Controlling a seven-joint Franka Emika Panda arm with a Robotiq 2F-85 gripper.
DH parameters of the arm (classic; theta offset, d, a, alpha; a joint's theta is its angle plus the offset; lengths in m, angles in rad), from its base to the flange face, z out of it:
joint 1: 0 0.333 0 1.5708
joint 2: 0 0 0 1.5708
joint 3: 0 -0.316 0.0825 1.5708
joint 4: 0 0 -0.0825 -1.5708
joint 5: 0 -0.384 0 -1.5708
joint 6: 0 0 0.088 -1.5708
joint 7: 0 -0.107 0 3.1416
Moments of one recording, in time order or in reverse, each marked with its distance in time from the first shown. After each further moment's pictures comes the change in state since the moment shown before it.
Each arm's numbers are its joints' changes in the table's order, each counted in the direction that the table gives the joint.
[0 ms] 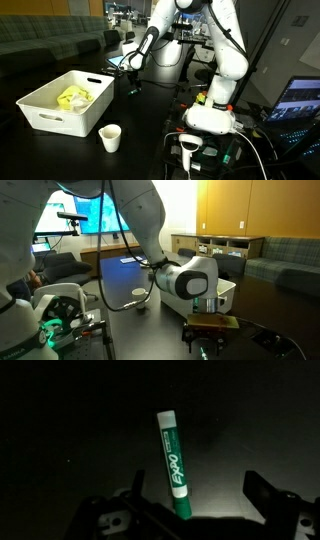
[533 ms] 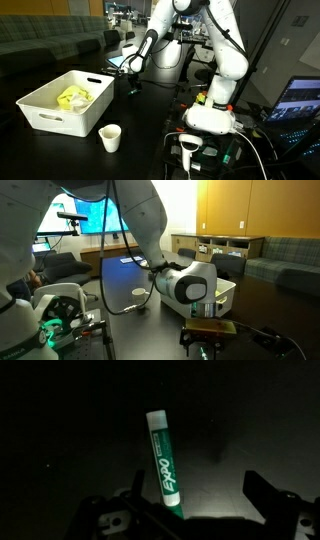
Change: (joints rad) arm 0.000 -0.036 -0.004 -0.007 0.000 0.000 0.000
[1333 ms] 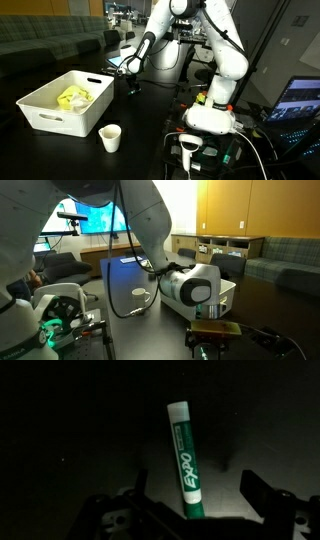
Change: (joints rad) arm 0.002 -0.054 0.001 -0.070 0.004 0.000 0.000
